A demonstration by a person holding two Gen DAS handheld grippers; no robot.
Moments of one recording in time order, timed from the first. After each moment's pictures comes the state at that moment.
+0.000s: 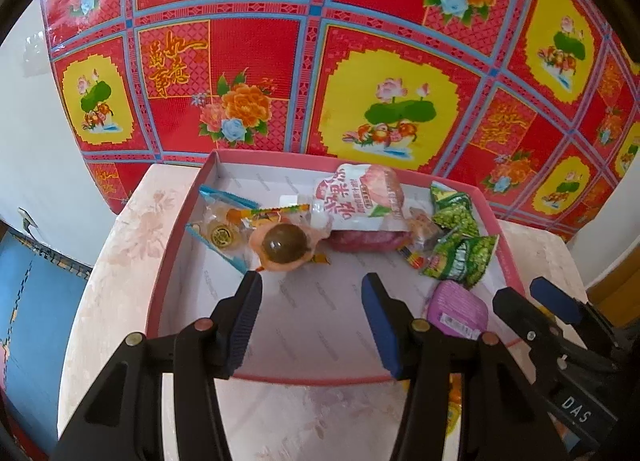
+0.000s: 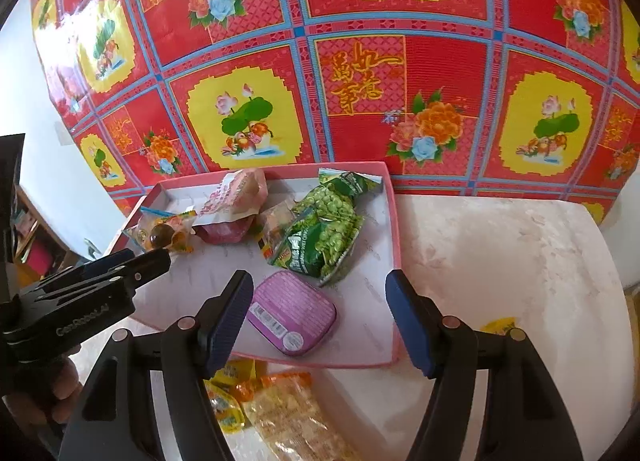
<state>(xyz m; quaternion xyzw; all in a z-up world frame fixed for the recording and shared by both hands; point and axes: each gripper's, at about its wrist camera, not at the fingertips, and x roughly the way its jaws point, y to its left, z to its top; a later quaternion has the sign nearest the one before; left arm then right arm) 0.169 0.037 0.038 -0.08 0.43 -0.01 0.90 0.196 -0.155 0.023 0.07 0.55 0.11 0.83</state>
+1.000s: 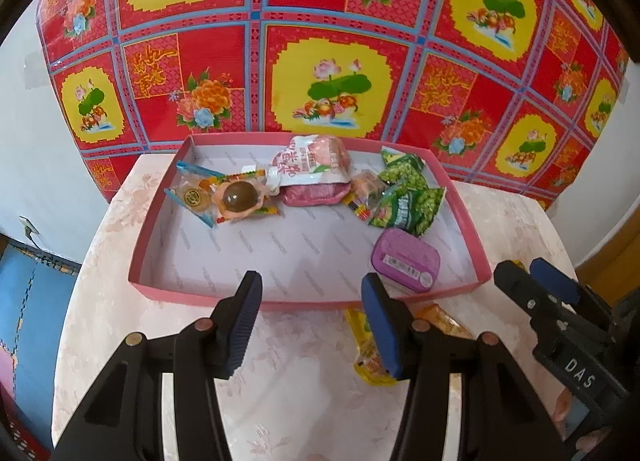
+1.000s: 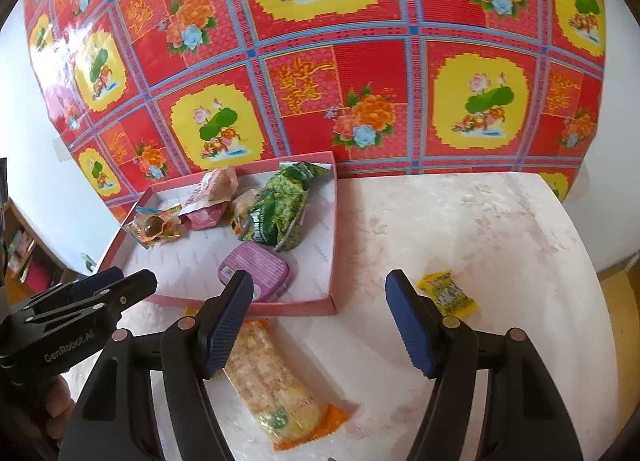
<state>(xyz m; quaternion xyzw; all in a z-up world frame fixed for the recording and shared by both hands) 0.127 0.000 0.051 -0.05 0.44 -0.03 0.90 0.156 -0.196 0.040 0.09 0.54 0.08 0.83</state>
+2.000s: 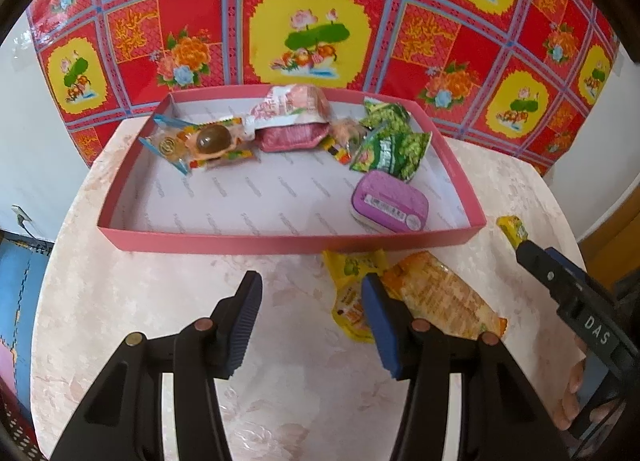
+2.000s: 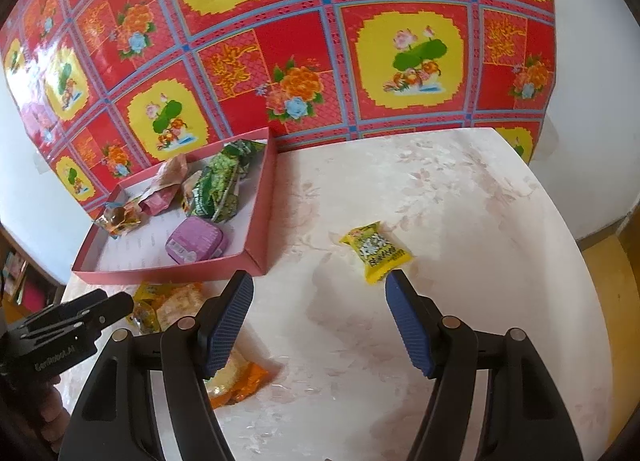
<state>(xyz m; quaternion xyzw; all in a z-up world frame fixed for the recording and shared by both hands) 0.112 -0.016 0.024 -0.04 0.48 -0.05 0.88 0.133 -0.243 0.024 0.12 0.56 0.03 0.82</state>
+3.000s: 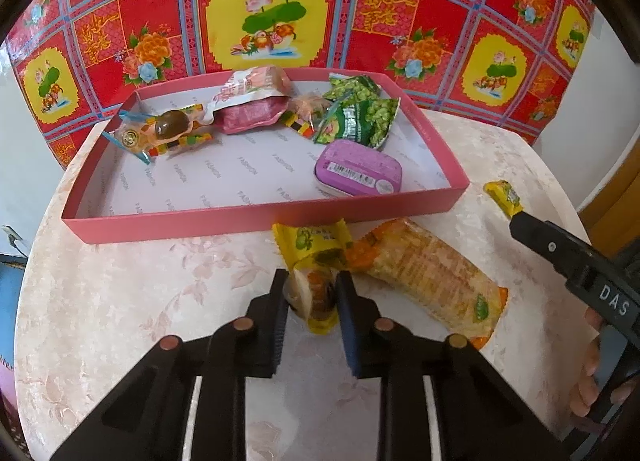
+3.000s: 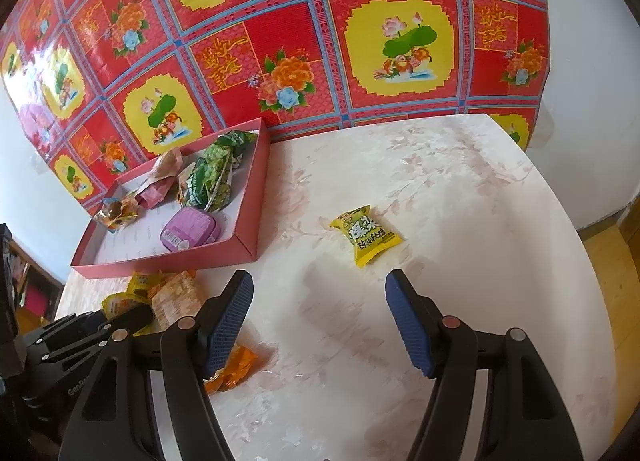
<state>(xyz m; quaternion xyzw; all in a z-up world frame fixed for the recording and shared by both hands) 0.105 -0.032 0.007 -0.01 0.48 -0.08 0.87 0.126 -0.246 0.022 0.12 0.57 0.03 0.81</state>
